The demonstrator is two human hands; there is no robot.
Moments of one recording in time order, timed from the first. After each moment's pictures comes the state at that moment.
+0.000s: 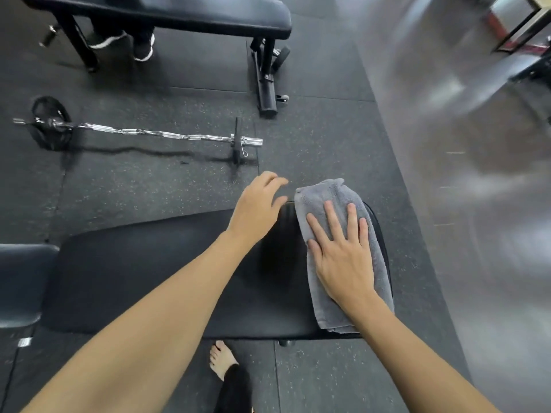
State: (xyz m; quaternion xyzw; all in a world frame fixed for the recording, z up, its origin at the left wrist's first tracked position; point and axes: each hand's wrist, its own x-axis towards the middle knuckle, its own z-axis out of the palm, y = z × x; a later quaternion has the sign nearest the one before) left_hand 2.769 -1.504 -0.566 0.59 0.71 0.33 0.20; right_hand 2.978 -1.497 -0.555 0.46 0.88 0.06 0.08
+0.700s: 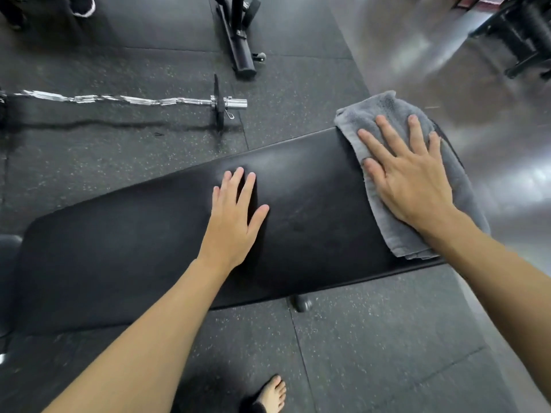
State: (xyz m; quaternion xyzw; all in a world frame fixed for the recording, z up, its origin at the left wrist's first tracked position) left_hand 2.718 -1.646 -0.709 0.60 0.71 0.29 0.21; right_hand 2.962 -1.504 -0.574 0.51 0.84 0.14 0.08
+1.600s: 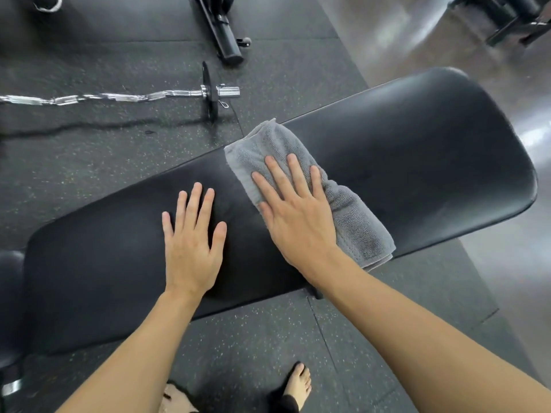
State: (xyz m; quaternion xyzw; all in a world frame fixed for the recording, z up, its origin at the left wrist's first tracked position) left_hand 2.635 -1.718 -0.787 0.58 0.76 0.26 0.15; right_hand 2.801 -1.636 -0.691 0.48 0.87 0.09 0.08
